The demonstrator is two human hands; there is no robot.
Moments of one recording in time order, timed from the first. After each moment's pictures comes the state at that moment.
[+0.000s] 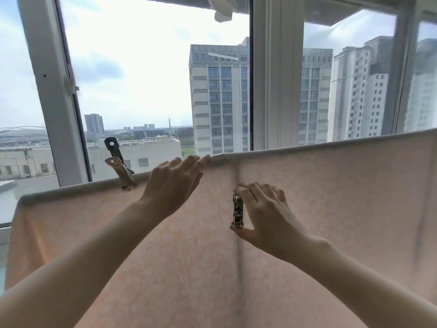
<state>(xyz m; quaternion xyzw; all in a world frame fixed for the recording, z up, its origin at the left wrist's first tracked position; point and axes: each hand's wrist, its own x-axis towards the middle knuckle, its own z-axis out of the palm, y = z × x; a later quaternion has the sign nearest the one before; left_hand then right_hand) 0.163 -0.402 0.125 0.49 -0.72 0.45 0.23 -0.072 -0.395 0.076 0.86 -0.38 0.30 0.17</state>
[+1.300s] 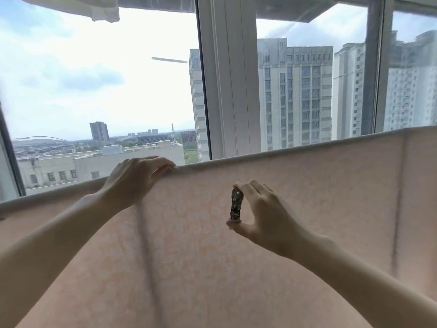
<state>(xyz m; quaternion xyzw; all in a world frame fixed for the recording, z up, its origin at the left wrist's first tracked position) 0.026 -0.493 0.167 0.52 -0.74 0.31 0.30 -0.261 -0.506 0.095 0.86 -0.35 0.37 0.07</state>
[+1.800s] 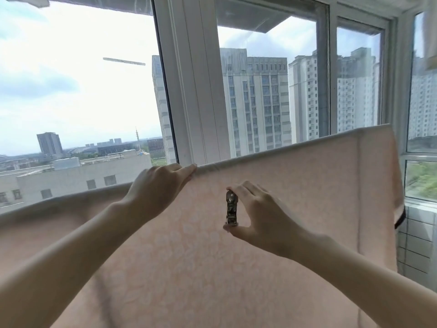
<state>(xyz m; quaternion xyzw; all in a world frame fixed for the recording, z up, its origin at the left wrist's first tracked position) -0.049 -0.573 0.155 0.42 -0.78 0.39 0.24 -0.290 -0.539 0.097 0.84 -0.39 0.36 0.12</state>
